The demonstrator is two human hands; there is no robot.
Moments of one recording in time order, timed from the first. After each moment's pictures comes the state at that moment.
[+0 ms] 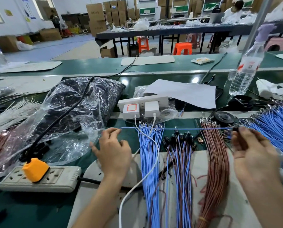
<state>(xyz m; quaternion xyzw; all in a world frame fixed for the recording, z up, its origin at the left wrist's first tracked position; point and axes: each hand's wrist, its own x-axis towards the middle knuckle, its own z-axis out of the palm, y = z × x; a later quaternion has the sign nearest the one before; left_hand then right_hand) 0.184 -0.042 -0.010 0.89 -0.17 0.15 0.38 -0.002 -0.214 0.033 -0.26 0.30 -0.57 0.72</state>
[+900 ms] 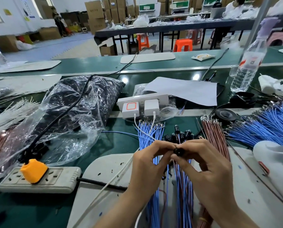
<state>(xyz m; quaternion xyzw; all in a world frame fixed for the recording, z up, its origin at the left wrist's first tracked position) 0.122 -0.059 -0.006 0.61 -0.47 0.00 0.63 0.016 -0.144 0.011 -0.78 0.10 -0.50 0.37</state>
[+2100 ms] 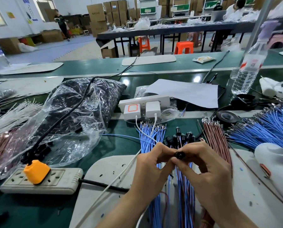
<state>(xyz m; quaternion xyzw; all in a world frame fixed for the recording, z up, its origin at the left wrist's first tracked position) 0.124 -0.058 -0.015 0.61 -0.47 -0.06 0.64 0.017 -0.145 0.007 -0.77 0.08 -0.49 0.40</state>
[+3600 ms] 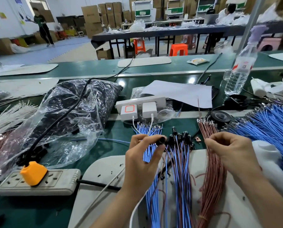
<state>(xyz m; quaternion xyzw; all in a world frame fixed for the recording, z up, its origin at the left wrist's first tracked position) 0.131 -0.055 -0.003 0.64 -0.44 0.08 0.62 -0.005 -0.213 0.021 -0.72 0.36 -0.37 0.46</state>
